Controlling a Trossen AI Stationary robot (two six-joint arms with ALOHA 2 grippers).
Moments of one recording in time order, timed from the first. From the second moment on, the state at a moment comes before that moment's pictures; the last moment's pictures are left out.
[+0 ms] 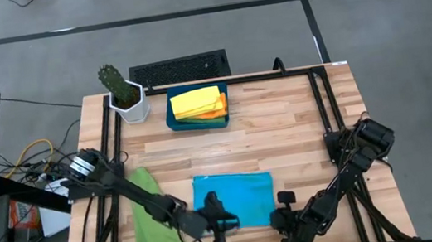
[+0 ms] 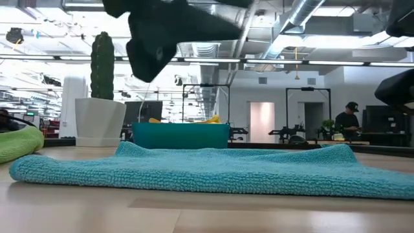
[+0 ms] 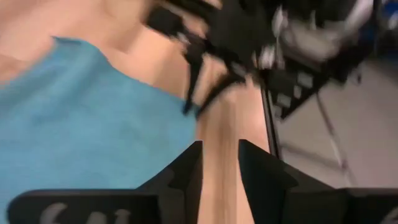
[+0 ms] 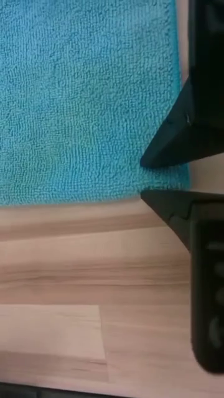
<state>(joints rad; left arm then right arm) -0.58 1.89 1.07 0.37 -0.43 -0.69 0.85 1.93 1.02 -0.29 0.44 0.85</state>
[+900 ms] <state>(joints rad) -0.59 2.21 1.35 0.14 -0.53 -0.83 0.84 1.94 1.03 -0.23 0.42 0.89</state>
